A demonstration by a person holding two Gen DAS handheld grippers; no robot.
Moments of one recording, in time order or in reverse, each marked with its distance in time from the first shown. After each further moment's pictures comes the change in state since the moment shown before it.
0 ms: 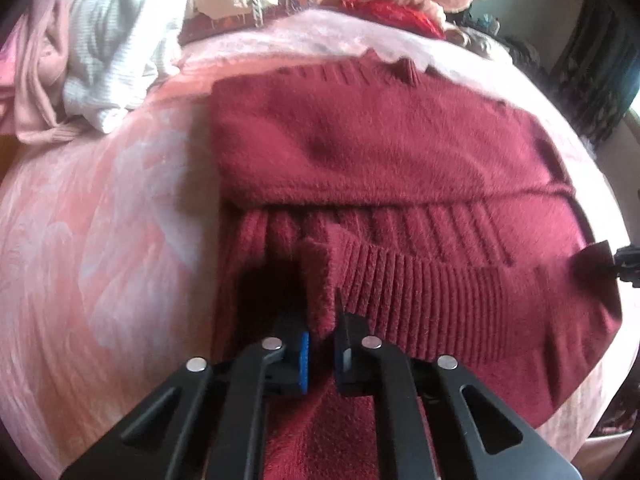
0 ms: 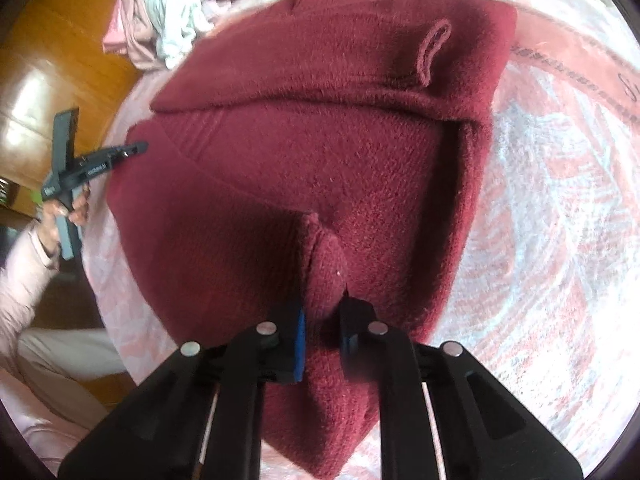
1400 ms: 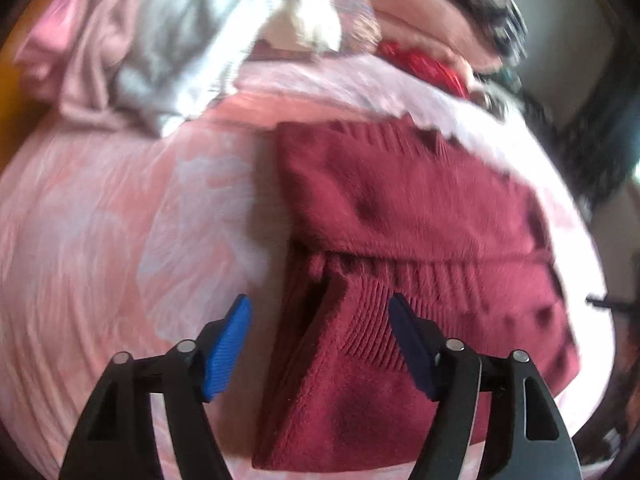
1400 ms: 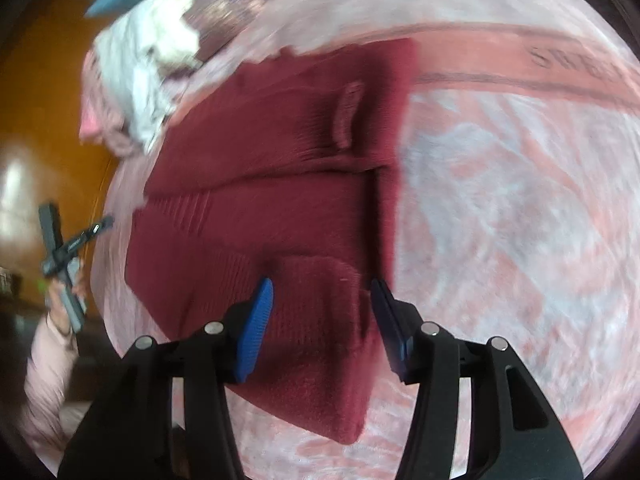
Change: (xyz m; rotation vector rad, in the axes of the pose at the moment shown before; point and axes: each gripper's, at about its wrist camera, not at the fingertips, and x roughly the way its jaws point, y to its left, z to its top) left arm -0.043 0.040 0.012 -0.116 -0.054 -0.018; right arm -0.036 -0.010 0.005 0.205 -0.088 -0.046
